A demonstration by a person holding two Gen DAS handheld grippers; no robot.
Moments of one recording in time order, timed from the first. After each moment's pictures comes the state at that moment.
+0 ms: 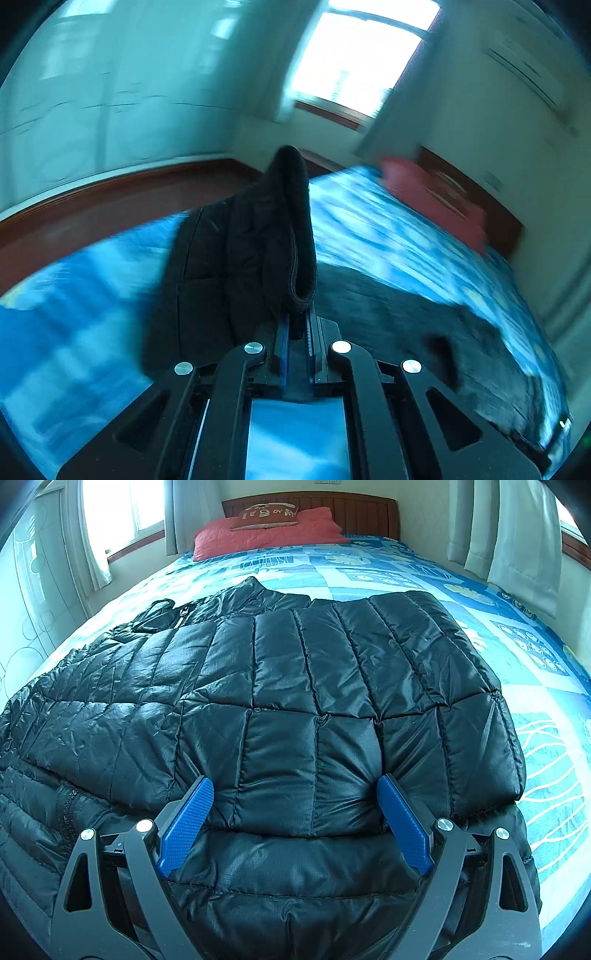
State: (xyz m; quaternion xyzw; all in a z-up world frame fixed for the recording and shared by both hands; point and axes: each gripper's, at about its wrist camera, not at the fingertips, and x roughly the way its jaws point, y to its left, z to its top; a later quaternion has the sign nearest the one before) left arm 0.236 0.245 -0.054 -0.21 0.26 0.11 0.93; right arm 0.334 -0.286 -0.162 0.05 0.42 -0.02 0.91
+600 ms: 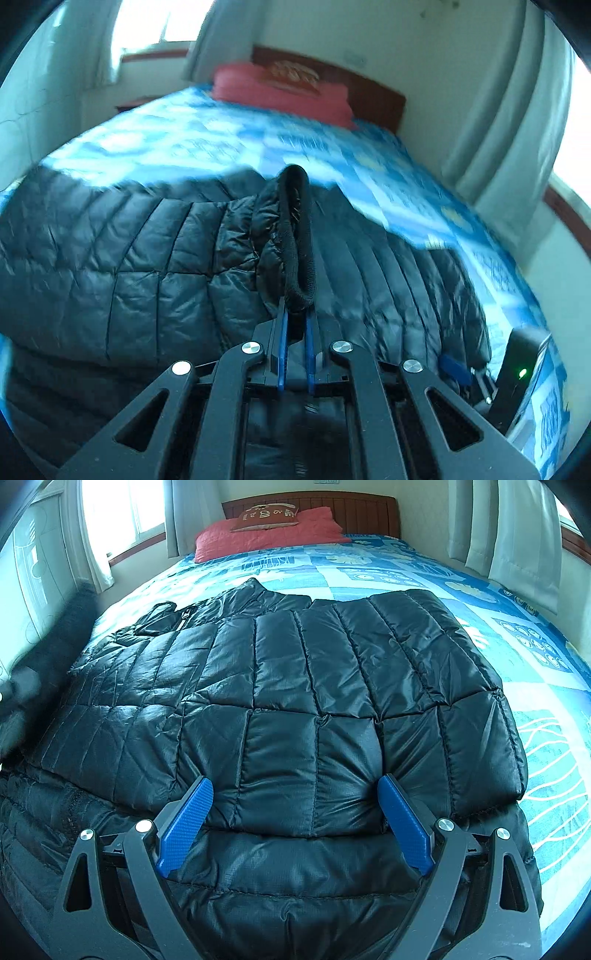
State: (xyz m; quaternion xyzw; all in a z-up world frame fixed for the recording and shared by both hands) left arm 0.334 -0.063 -0.093 -0.11 0.38 -0.13 0.91; right arm 0.333 -0.289 -0.162 0.06 0.41 -0.01 0.91
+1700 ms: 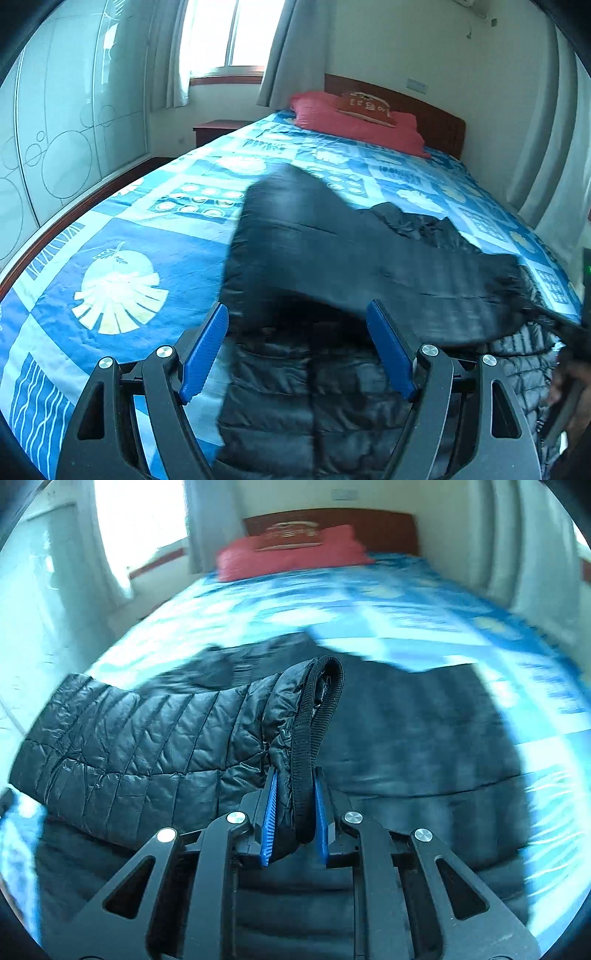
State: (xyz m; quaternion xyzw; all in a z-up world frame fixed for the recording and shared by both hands) left arm 0.284 0.101 -0.072 -0.07 0.34 0.01 0.94; right arm 0.361 -0.267 -0.102 0.05 0.39 -0.03 0.92
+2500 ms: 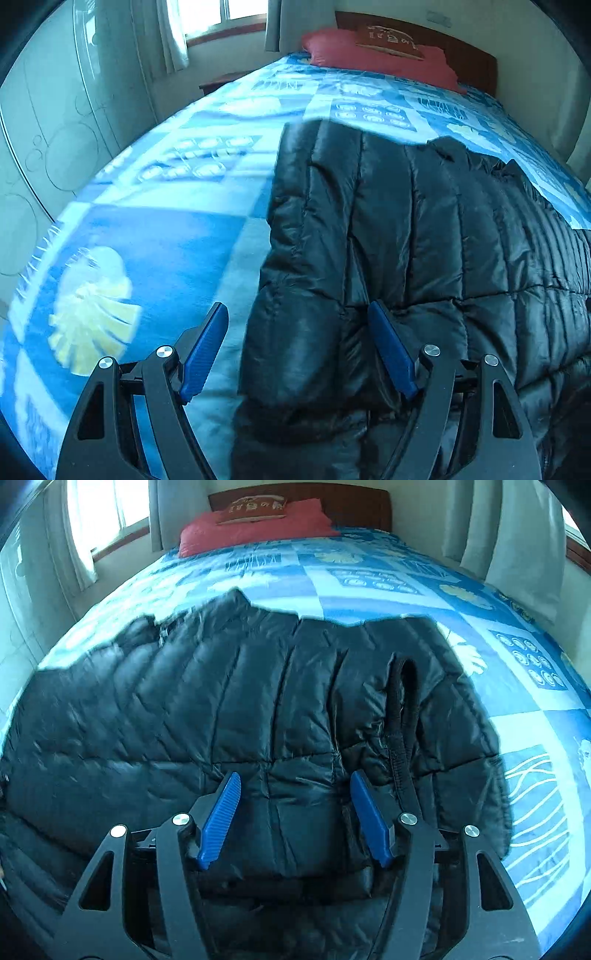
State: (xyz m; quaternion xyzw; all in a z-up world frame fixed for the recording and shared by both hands) left arm 0.371 0.101 -0.123 0.00 0.44 0.06 0.90; right arm 0.373 -0.296 -0.127 0.07 0.42 -0.04 0.90
